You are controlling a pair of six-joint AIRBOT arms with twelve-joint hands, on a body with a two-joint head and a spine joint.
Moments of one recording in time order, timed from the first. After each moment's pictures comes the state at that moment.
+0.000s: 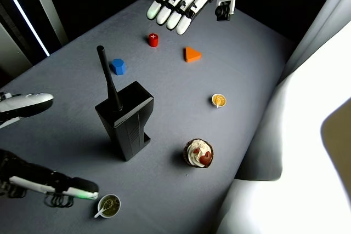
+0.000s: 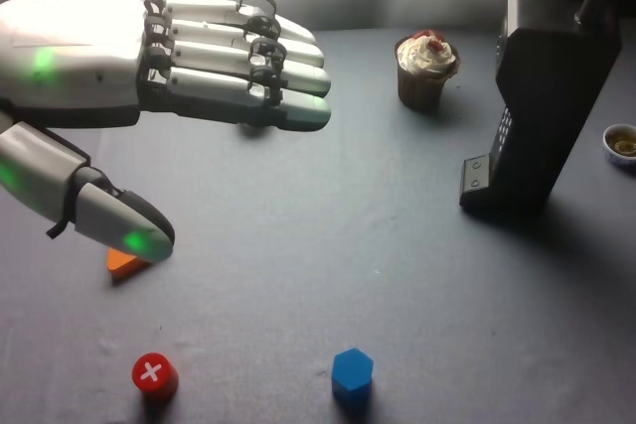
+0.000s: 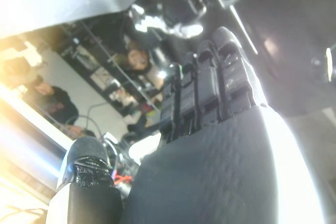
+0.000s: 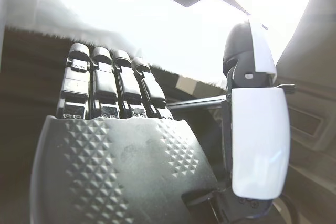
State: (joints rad) left arm 0.39 -0.72 1.58 1.15 -1.38 -0.08; right arm -0.95 -1.00 1.07 0.46 1.33 0.43
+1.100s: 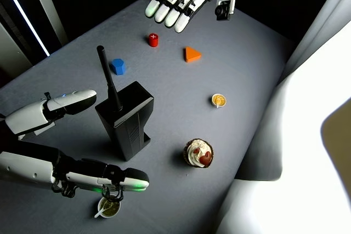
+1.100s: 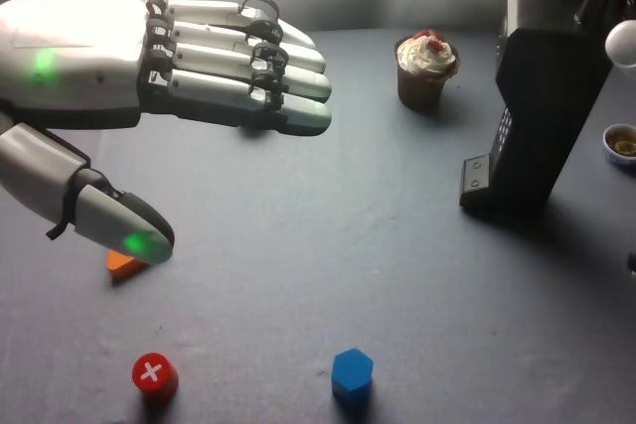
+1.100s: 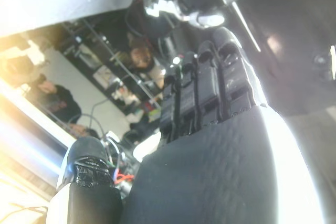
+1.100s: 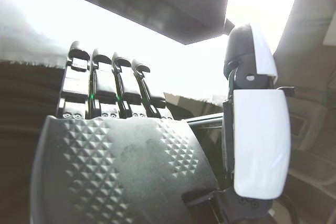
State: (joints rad) left arm 0.39 -0.72 1.58 1.16 -1.38 -0.08; right arm -0.78 -1.07 1.21 0.36 1.20 0.43
